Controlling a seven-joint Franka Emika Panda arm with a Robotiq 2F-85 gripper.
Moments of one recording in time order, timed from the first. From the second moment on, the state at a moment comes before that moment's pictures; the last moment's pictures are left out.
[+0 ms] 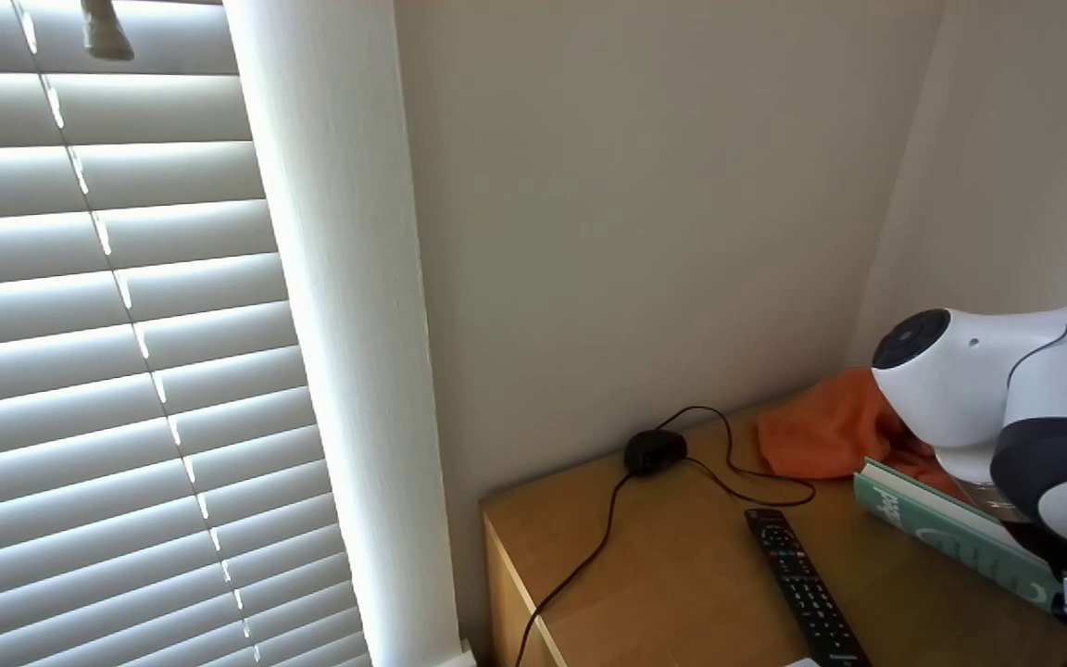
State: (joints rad) arm 0.00 0.27 -0.07 -2.31 -0.72 2.02 0.09
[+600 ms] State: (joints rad) arm -0.04 0.31 -0.08 -2.29 -0.72 2.21 0.10
